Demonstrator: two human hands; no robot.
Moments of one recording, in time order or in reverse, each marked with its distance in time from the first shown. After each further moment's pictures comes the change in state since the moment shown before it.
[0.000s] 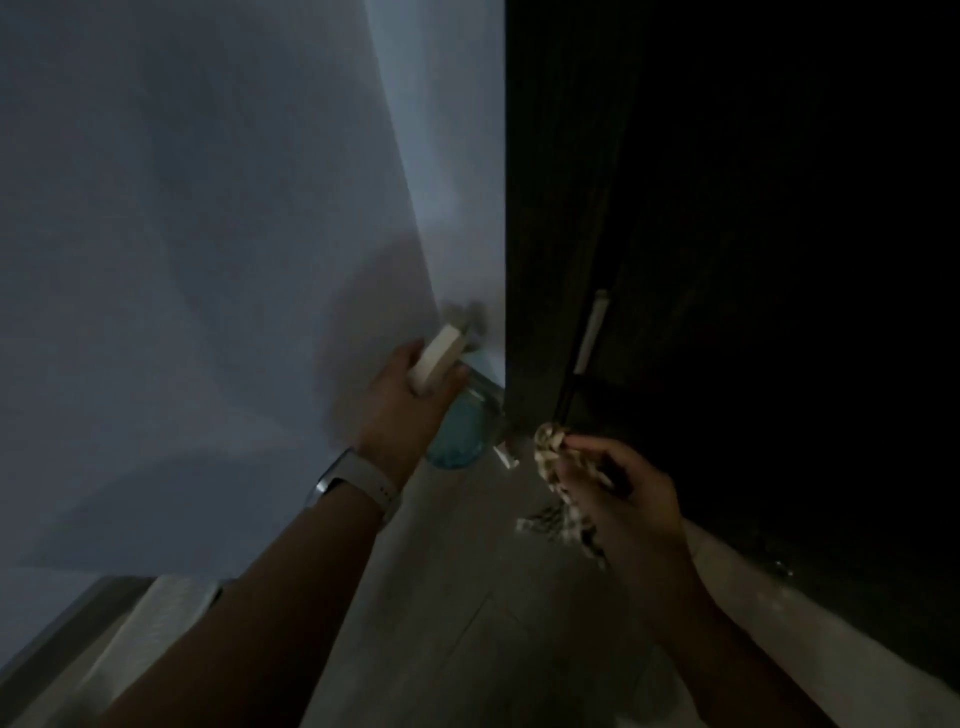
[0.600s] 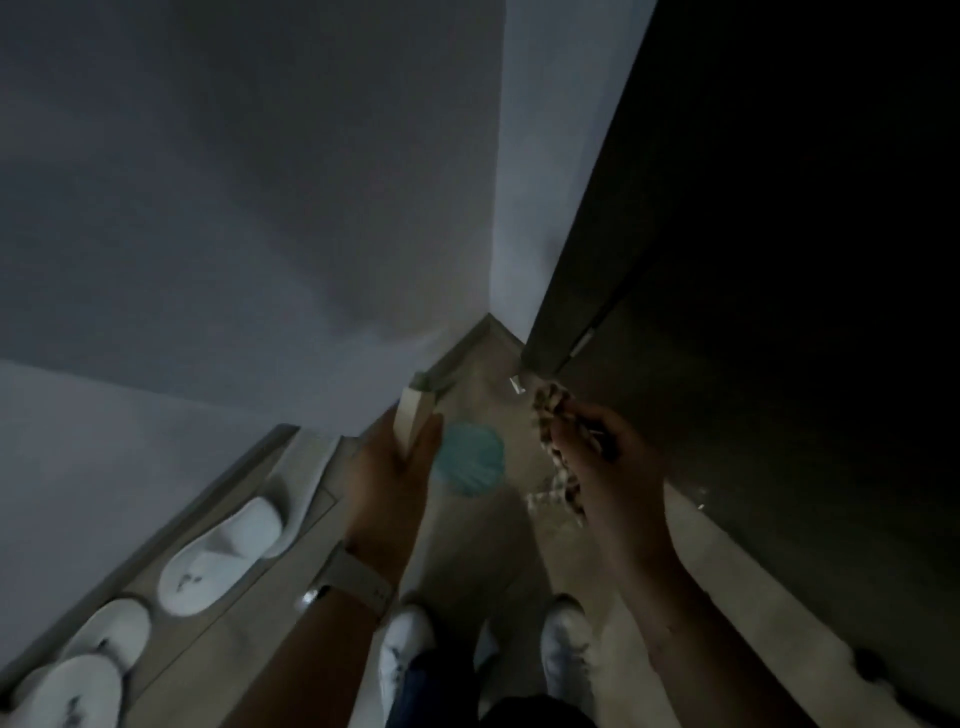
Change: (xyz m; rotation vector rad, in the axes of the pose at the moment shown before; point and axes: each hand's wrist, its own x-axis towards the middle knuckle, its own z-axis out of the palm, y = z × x) left_hand -0.215 0.192 -0.172 -0.182 0.167 -0.275; right_hand -0.134 -0.290 -0.011 -0.027 -0.066 0.211
